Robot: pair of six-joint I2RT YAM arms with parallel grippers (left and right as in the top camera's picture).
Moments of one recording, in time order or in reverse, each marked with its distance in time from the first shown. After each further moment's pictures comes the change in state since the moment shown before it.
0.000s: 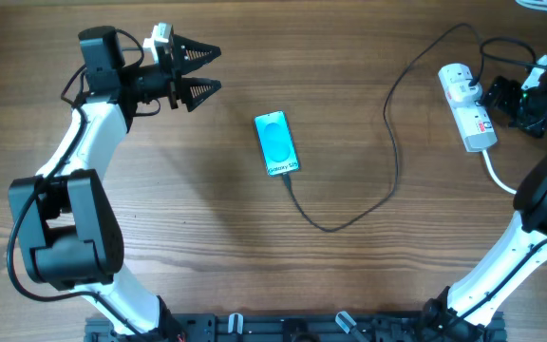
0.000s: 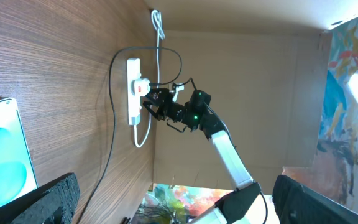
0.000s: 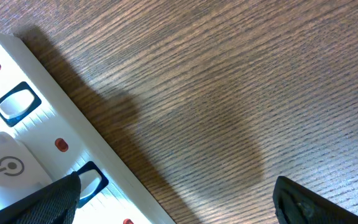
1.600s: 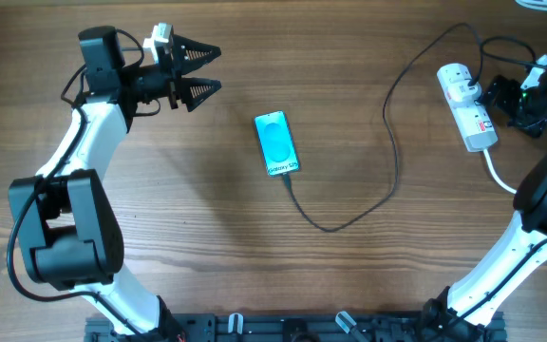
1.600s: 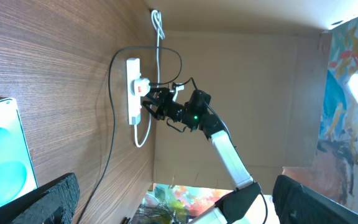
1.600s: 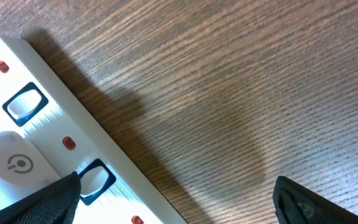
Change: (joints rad) left arm 0.000 0.000 0.000 0.000 0.000 0.000; right arm 0.000 0.000 0.000 0.002 -0.029 0.018
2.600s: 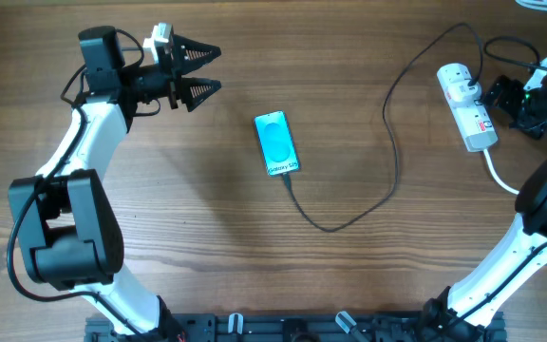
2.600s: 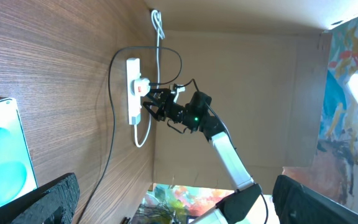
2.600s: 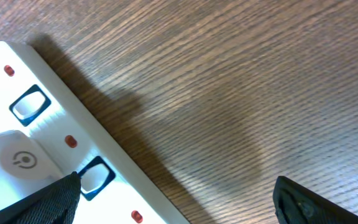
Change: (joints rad) left arm 0.000 0.000 0.000 0.000 0.000 0.000; right arm -0.013 -0.019 -0.026 0.024 -0.020 0.015
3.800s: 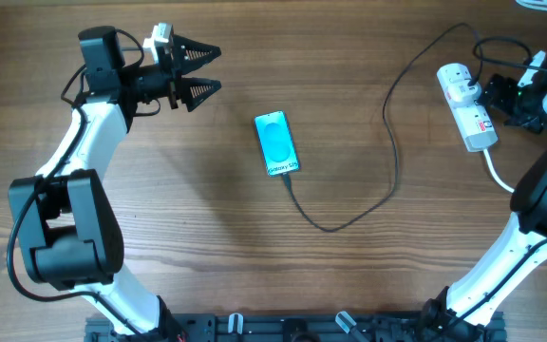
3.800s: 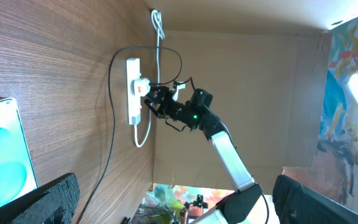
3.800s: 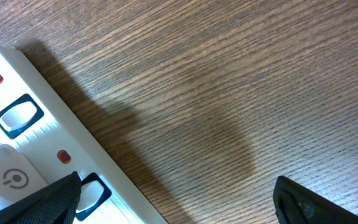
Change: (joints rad) left arm 0.000 0.000 0.000 0.000 0.000 0.000; right arm 0.042 0.000 -0.010 0.048 0.108 -0.045
